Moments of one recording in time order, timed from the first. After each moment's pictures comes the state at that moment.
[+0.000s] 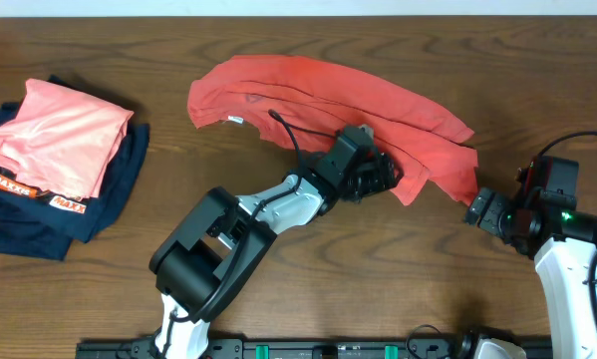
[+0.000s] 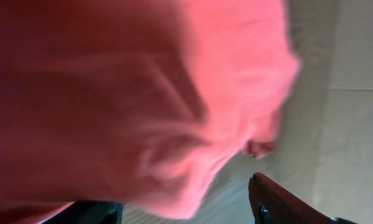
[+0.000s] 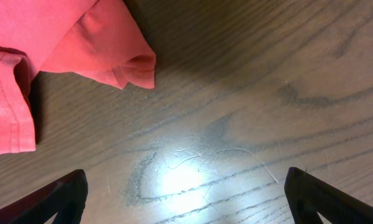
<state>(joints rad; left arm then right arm) -0.74 2.01 1.12 0.15 0.38 -1.04 -0.24 1.17 0.77 -0.83 0.02 0.28</state>
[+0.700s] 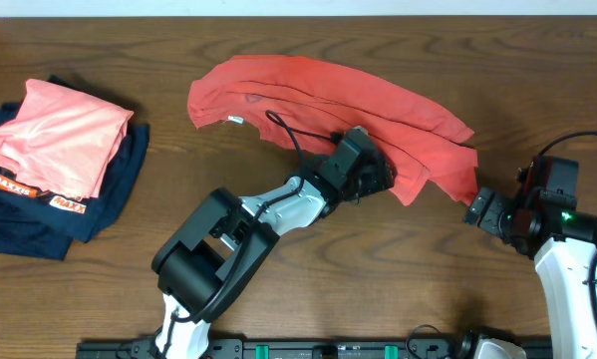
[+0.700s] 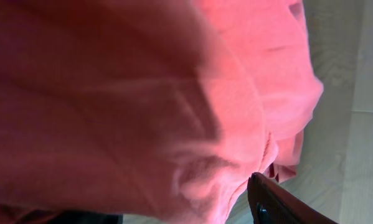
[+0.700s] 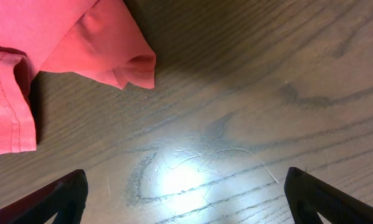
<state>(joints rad) -0.75 2.02 1.12 0.13 0.25 -1.04 -0.24 1.17 0.77 -0.83 0.02 0.28</state>
